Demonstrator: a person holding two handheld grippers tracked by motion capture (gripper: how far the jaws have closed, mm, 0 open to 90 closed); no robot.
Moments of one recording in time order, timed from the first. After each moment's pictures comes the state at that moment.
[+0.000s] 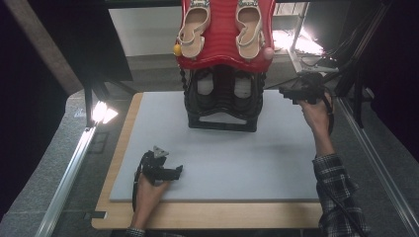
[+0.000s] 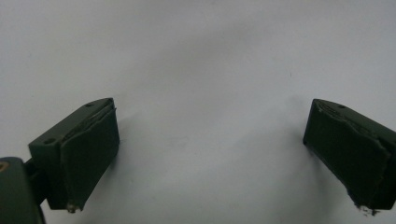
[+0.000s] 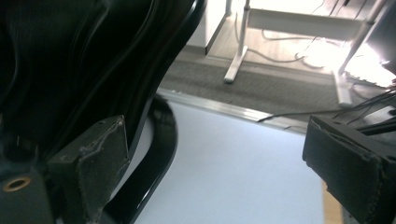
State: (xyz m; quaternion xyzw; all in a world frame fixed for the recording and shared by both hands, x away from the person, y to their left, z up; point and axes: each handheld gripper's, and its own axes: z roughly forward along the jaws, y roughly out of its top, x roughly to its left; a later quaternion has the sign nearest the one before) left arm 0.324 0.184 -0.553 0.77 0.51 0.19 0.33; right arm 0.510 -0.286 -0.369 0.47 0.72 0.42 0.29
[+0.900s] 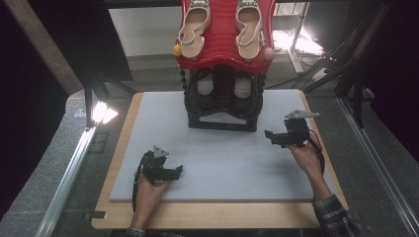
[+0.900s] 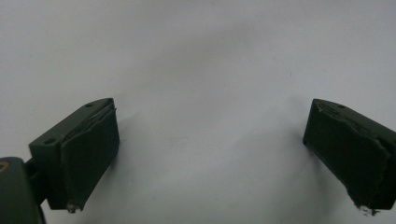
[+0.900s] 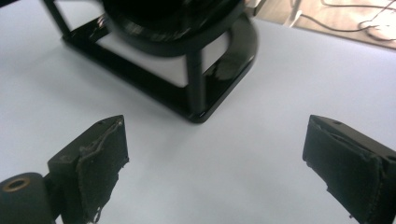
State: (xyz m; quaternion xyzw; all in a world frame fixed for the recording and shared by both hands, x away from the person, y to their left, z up) left arm 0.324 0.183 -0.553 0.77 0.51 0.19 0.33; right arm 0.425 -0.262 -0.459 0.41 0.79 0.40 0.22
